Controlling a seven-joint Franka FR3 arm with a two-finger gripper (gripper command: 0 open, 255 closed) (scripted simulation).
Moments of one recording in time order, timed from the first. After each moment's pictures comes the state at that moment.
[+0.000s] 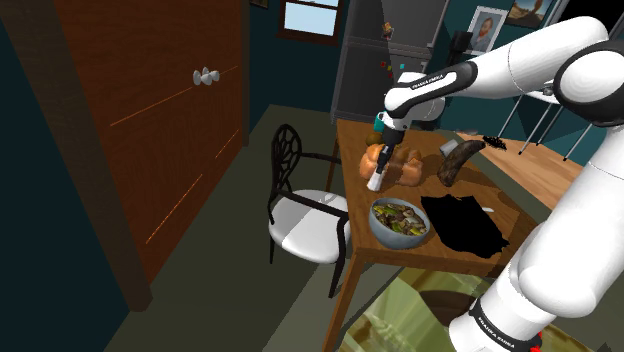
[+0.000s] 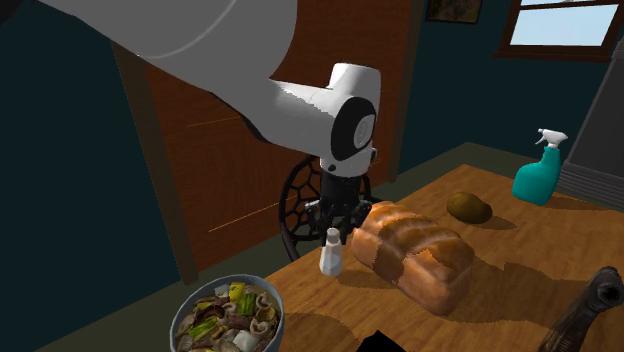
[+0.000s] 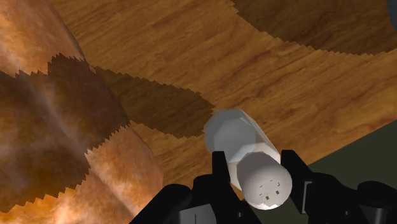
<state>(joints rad) -0.02 0.03 -0.37 -2.14 0.09 2.13 -0.72</state>
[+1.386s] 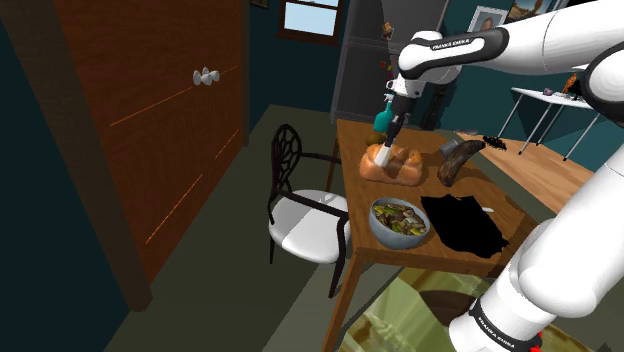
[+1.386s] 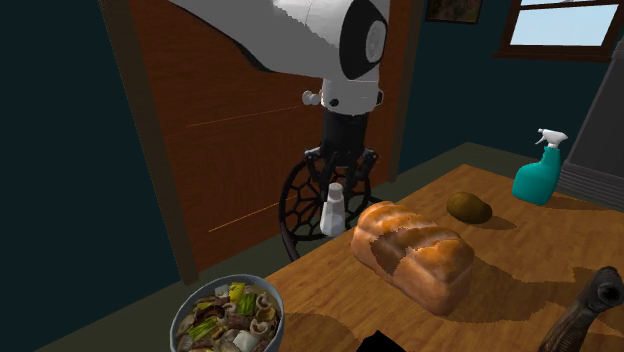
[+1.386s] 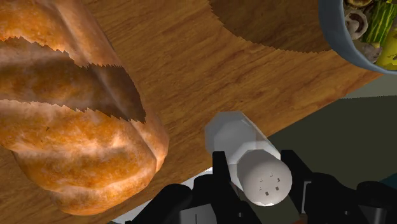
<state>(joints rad) -0.02 -0.06 -0.37 -1.95 0.05 1.86 -0.68</state>
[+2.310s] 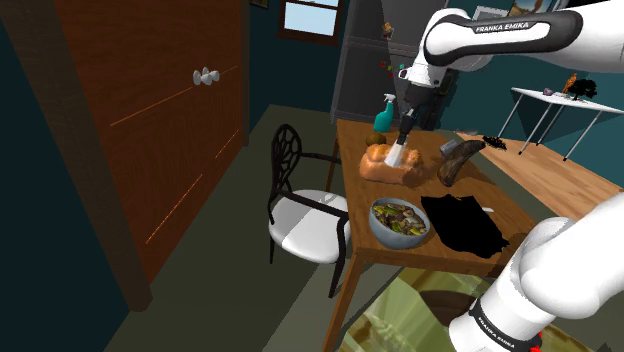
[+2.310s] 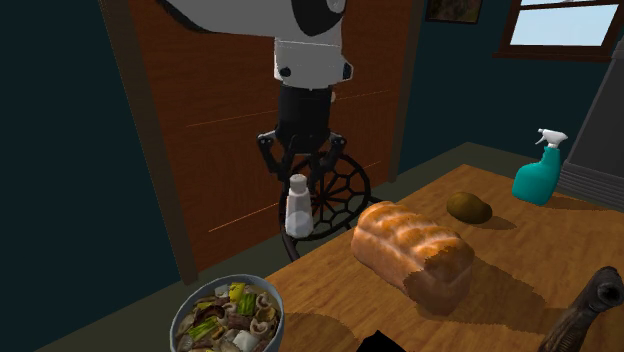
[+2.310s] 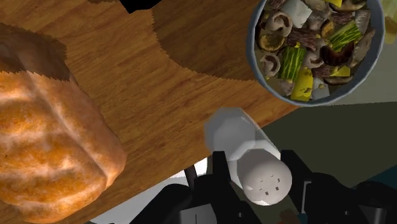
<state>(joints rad) 0.01 -0.33 -0.29 -2.10 -0.02 1.75 -0.54</state>
